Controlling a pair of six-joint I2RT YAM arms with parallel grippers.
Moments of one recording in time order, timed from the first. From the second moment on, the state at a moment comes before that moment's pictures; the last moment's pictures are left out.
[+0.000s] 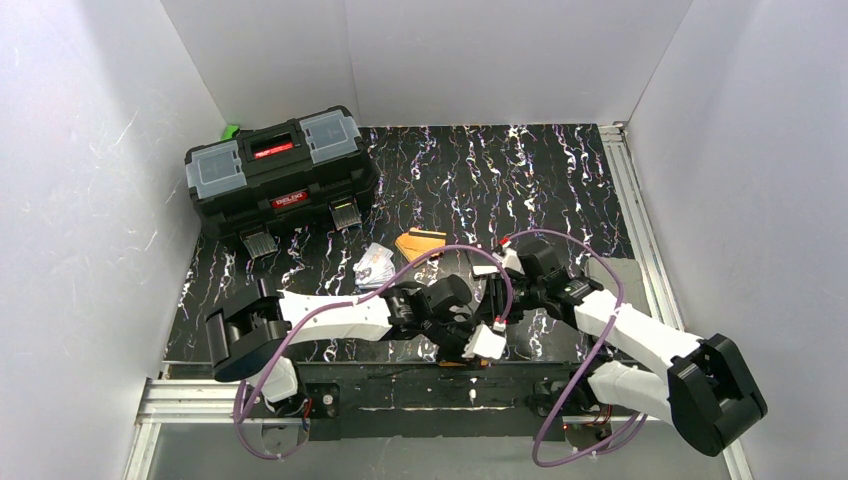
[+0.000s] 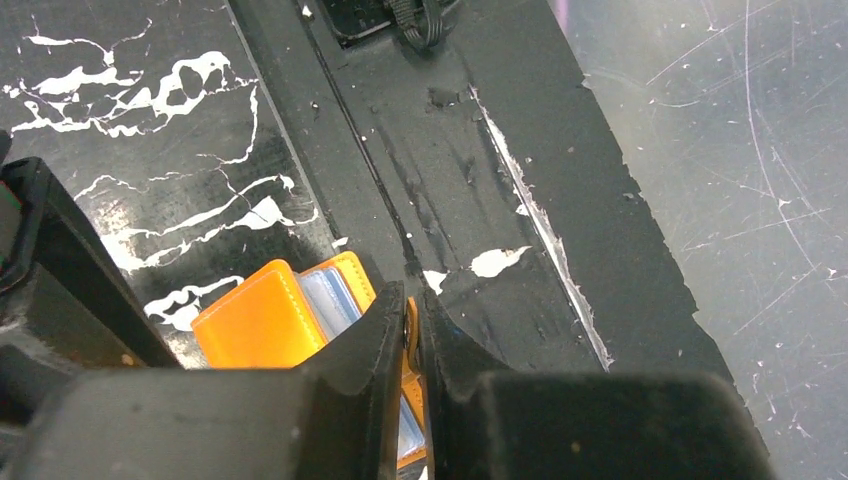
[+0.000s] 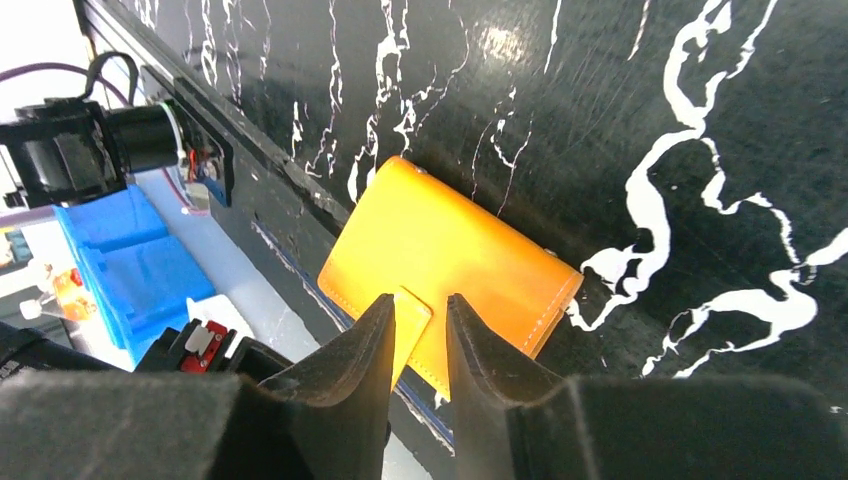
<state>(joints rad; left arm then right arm) -1.21 1.56 0.91 -0.16 0.62 0.54 0.58 1.07 0.49 -0.28 -0.58 0.61</state>
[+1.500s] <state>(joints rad) -1.14 1.46 0.37 0.41 0.49 1.06 0.71 1.28 0.50 -0.32 -0.55 0.60</state>
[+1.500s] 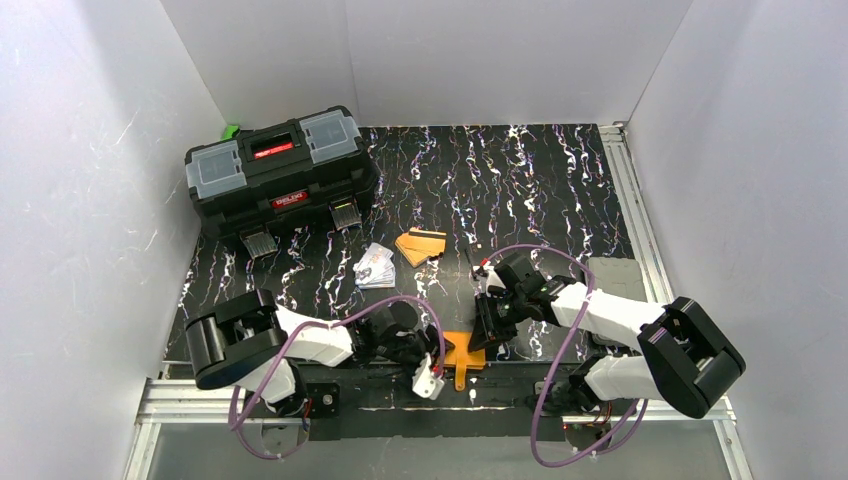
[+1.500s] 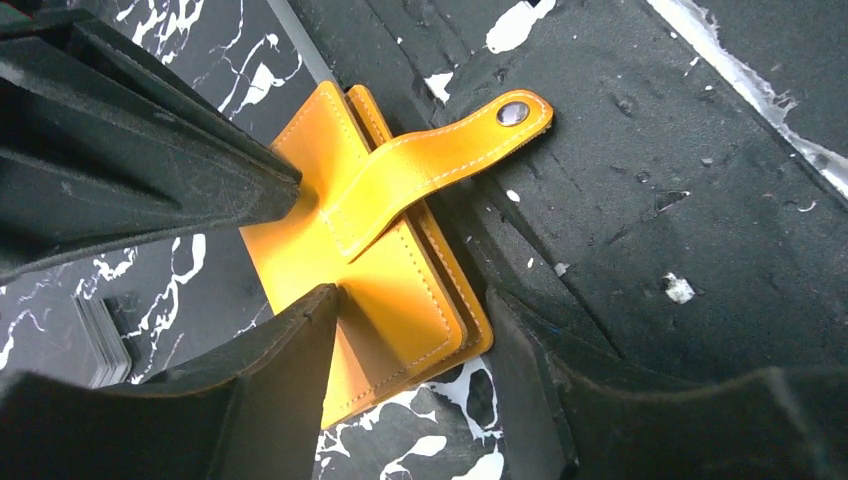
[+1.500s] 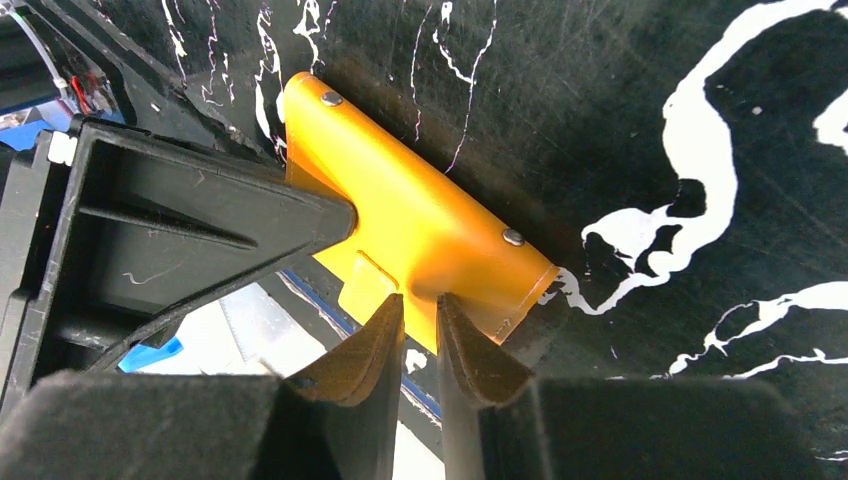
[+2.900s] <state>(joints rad) -0.70 1.61 1.06 -0.61 0.95 0.41 0.53 1.08 0.51 -0.19 -0.70 0.52</state>
